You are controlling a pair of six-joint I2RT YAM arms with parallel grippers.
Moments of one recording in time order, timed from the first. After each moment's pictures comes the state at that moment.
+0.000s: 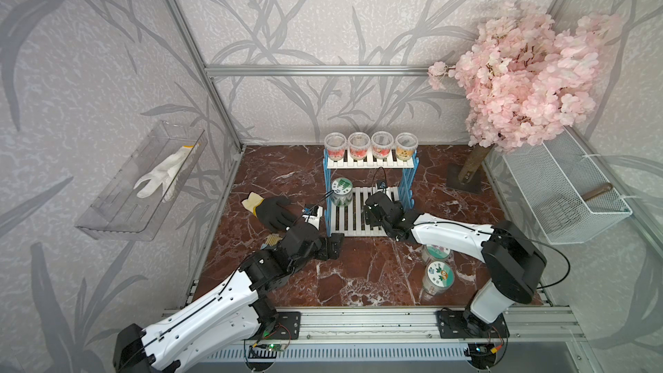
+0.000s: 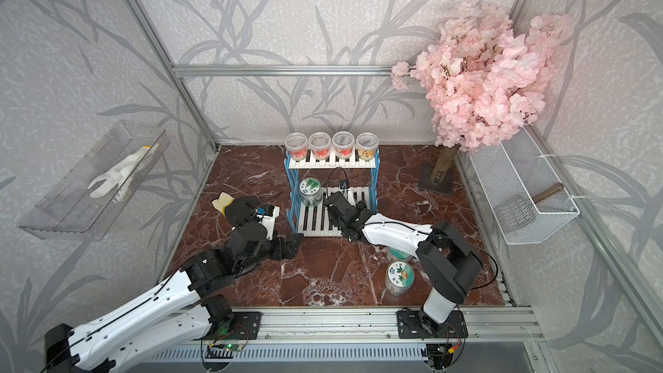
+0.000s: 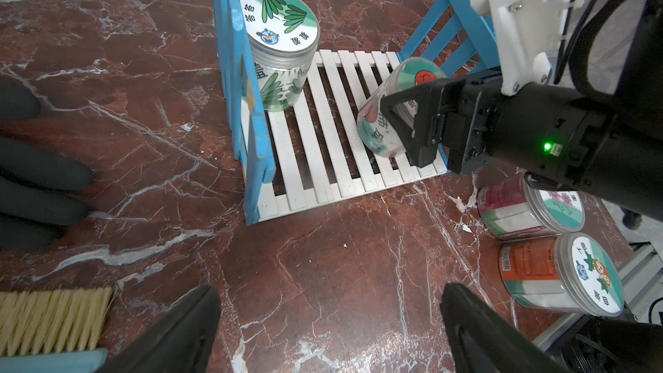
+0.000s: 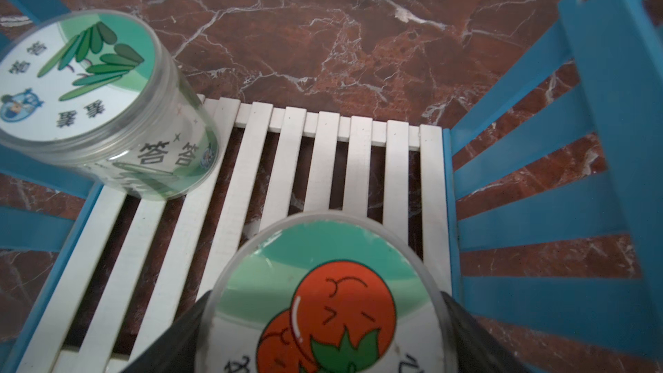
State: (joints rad) left arm -0.82 0.79 0.62 -0.47 -0.20 -0.58; right arm 0.81 1.67 1.00 -0.17 0.52 0.50
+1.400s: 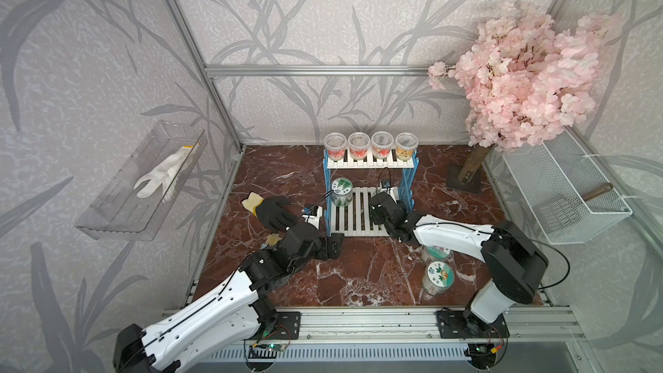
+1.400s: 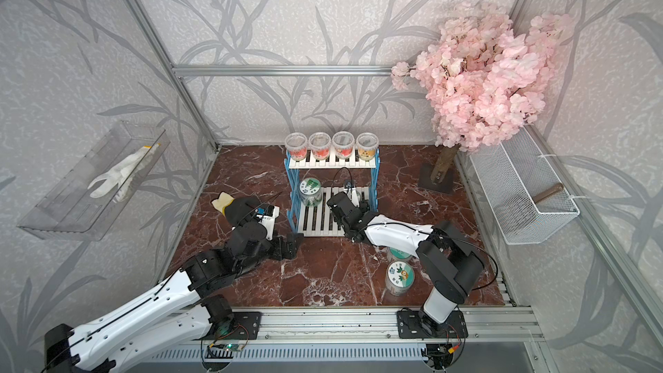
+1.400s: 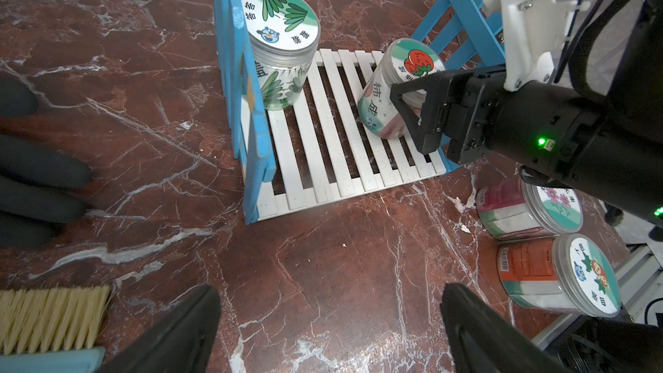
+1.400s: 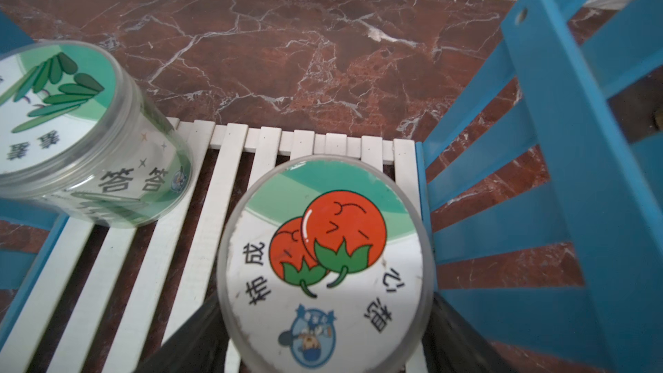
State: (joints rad) left arm -0.81 0.79 0.62 -0.47 -0.19 -0.59; right arm 0.80 1.67 0.96 -0.09 0.58 0.49
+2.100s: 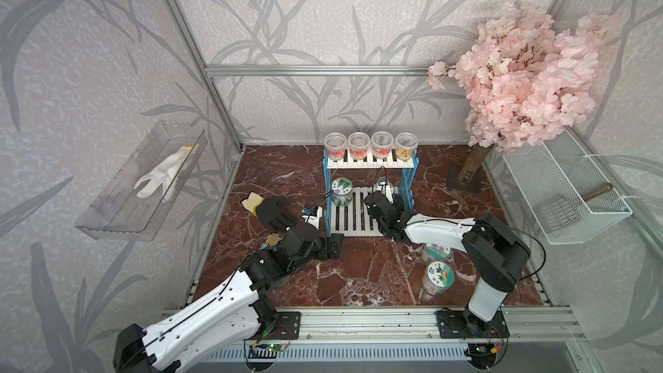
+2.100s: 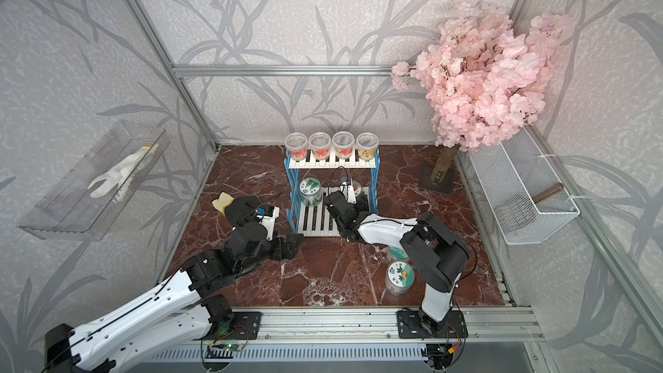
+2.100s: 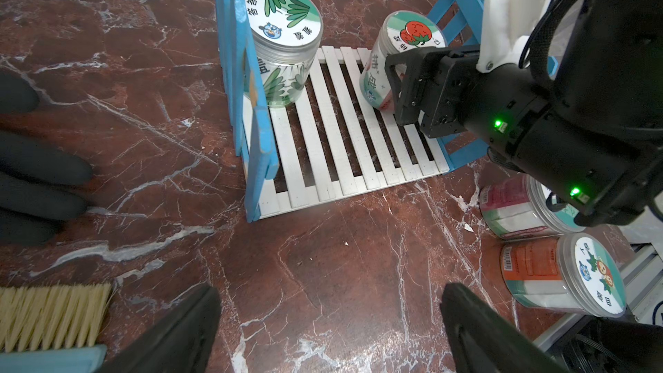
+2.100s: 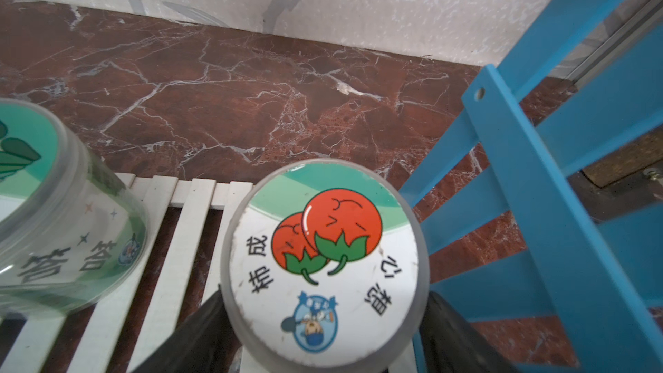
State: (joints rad) left arm -0.81 0.79 0.61 -0.47 -0.19 -0.59; right arm 0.80 1.78 0.98 0.09 0.75 0.40
